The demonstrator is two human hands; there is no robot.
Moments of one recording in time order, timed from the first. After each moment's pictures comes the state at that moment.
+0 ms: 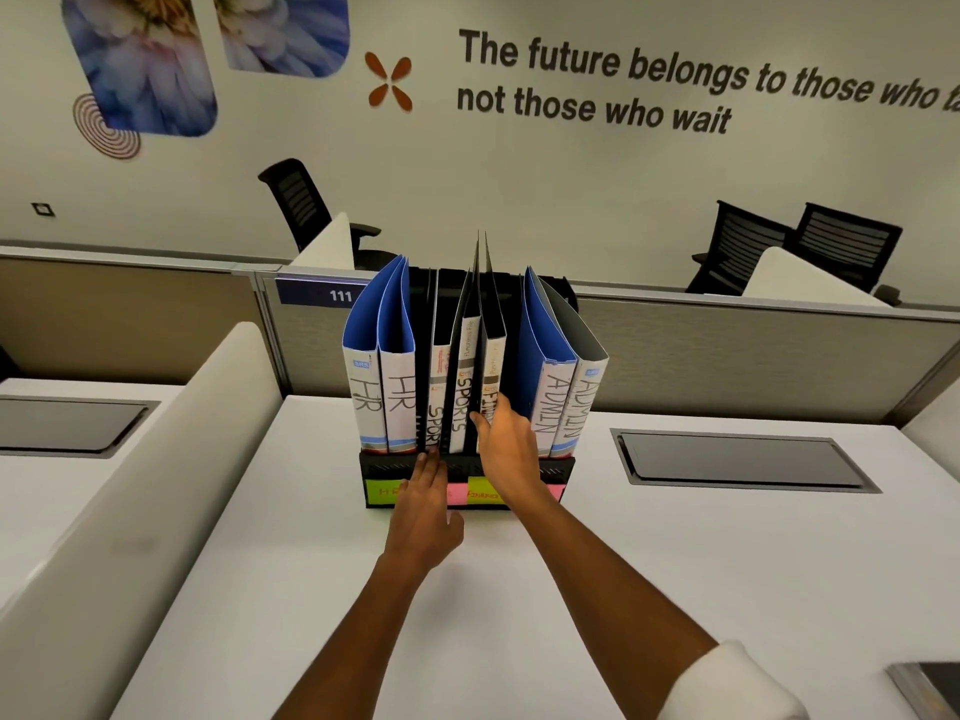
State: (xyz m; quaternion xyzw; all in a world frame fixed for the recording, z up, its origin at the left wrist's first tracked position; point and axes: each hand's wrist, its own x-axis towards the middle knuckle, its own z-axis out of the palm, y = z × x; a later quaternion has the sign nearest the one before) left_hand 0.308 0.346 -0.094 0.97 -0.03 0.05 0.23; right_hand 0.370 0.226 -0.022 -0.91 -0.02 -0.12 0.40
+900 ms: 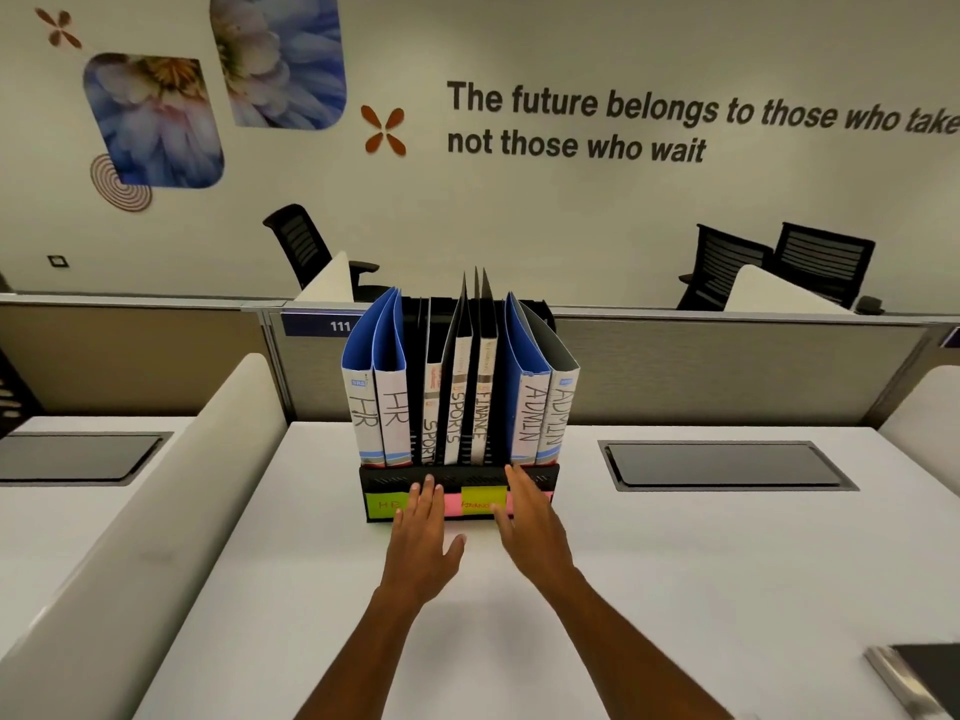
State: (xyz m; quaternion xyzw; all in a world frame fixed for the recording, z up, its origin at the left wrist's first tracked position) left_hand 0.269 0.339 -0.094 0.98 -0.05 0.05 0.18; right_hand 0.291 0.167 -0.076 -0.95 -0.06 -0.07 0.31
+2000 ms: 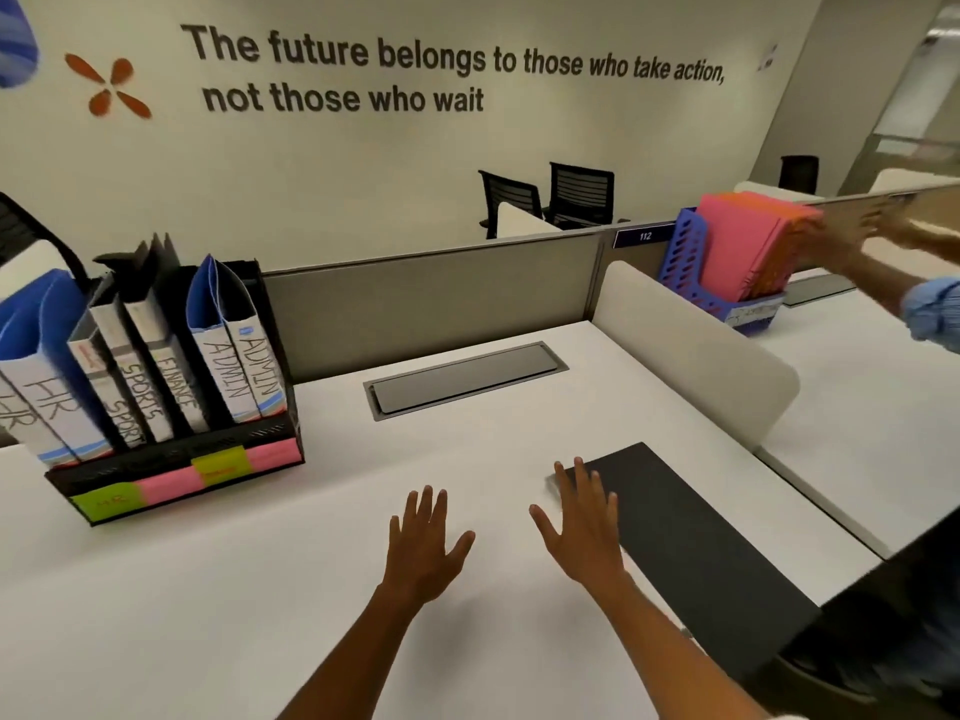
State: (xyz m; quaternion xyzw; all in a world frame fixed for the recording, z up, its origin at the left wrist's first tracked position) left_hand 0.127 0.001 -0.110 0.96 -0.19 -0.09 0.19; right_hand 0.061 -0.225 -0.103 -0.97 0.20 -0.07 0.11
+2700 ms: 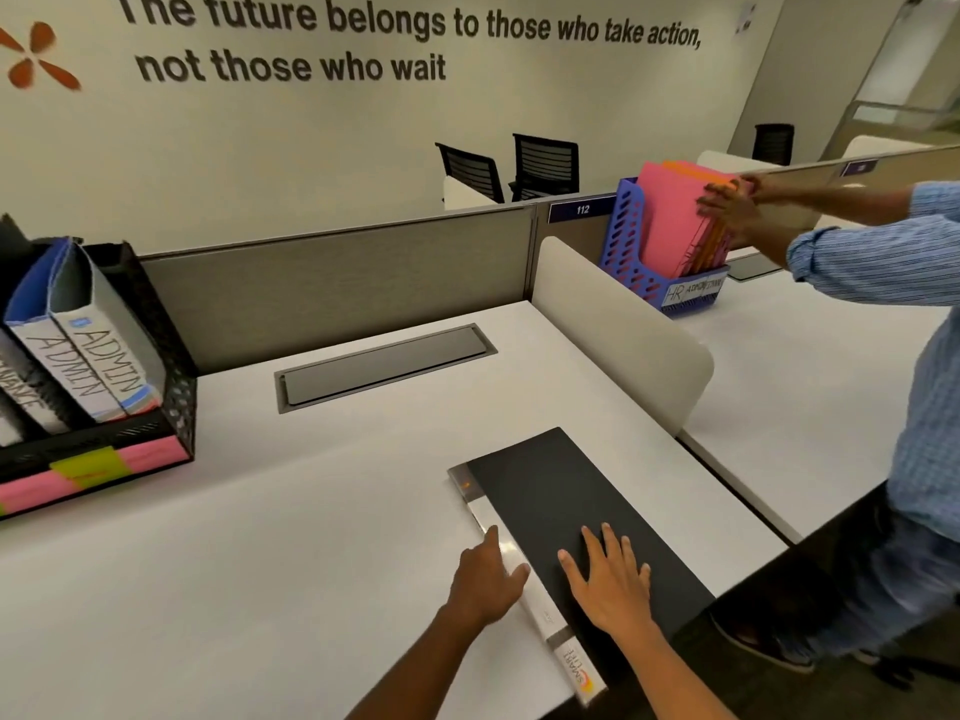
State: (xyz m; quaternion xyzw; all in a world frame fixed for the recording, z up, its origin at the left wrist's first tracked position) left_hand 0.037 -0.231 -0.137 0.90 -0.14 -0.26 0.31; right_hand -0.035 -0.408 -0.171 -0.93 0.30 0.09 0.16
